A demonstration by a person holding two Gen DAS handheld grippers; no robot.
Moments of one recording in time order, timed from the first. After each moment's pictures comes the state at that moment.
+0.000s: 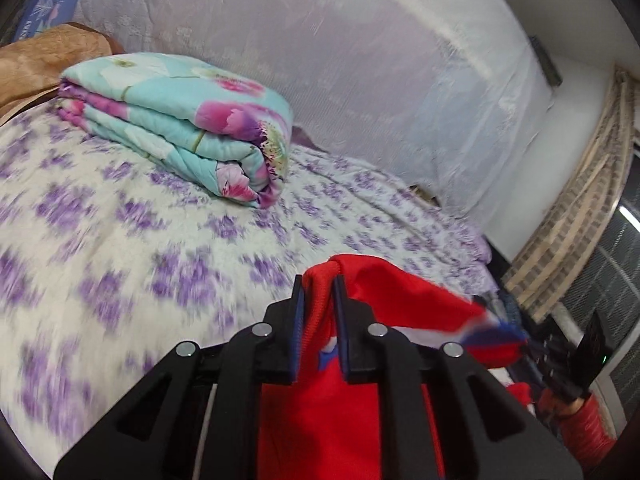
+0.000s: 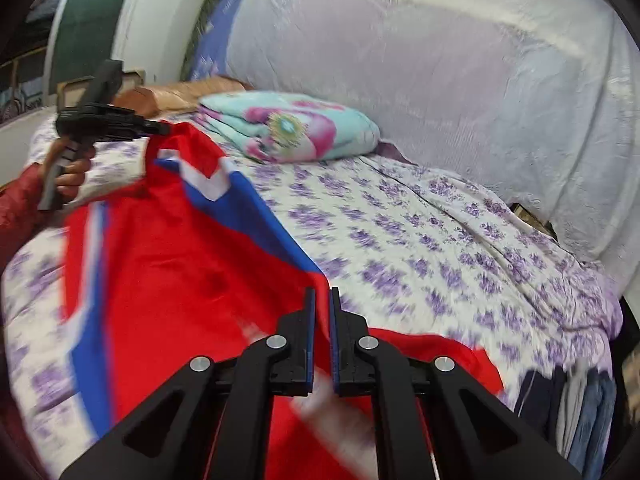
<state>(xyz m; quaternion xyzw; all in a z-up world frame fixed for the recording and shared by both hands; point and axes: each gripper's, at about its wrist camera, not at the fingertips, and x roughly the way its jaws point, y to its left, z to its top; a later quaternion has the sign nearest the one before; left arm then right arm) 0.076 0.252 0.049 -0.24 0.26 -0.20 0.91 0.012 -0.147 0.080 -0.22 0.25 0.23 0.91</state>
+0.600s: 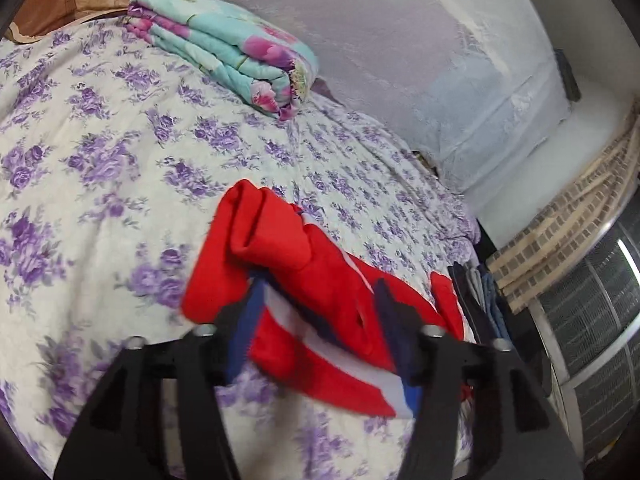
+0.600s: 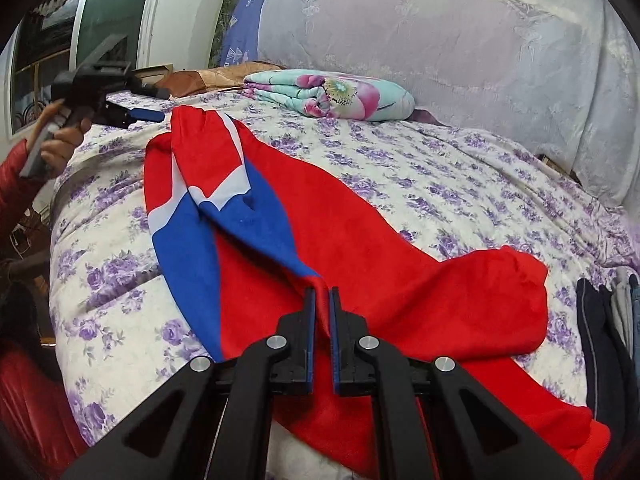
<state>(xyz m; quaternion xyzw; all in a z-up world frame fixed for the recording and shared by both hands) -0.032 0.239 0.023 -0.30 0.35 -0.17 0.87 -0.083 -0.151 0.001 -0.20 0.29 0.26 0.90</state>
